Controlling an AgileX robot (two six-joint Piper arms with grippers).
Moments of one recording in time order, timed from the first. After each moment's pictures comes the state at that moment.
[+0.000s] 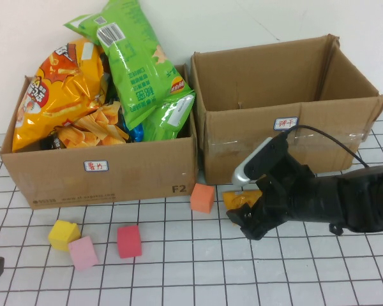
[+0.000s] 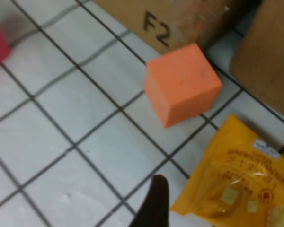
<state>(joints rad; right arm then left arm) 0.51 1.84 -0.98 1.74 0.14 -2.01 -0.23 0.43 -0.34 -0.15 0.39 0.27</state>
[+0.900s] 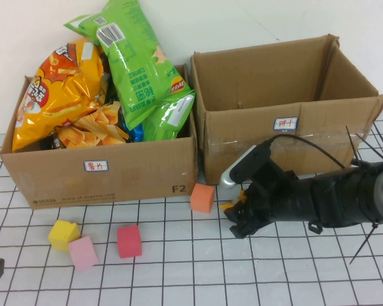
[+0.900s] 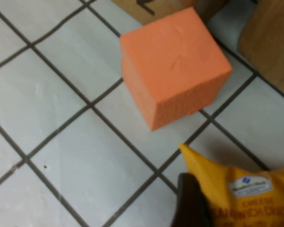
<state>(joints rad) 0.51 2.02 -1.10 1.74 0.11 -2.01 -0.23 0.43 -0.34 -0.14 0.39 0.26</state>
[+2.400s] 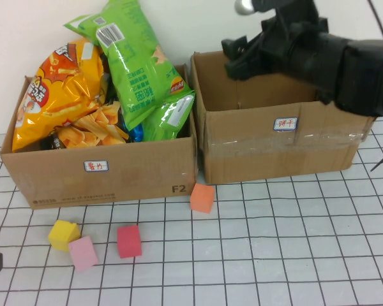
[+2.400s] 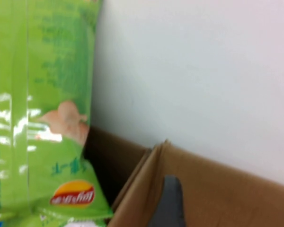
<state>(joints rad) 0.50 1.81 -1.49 1.76 -0.07 -1.91 -0.23 0.43 -0.33 -0.14 0.36 0.20</state>
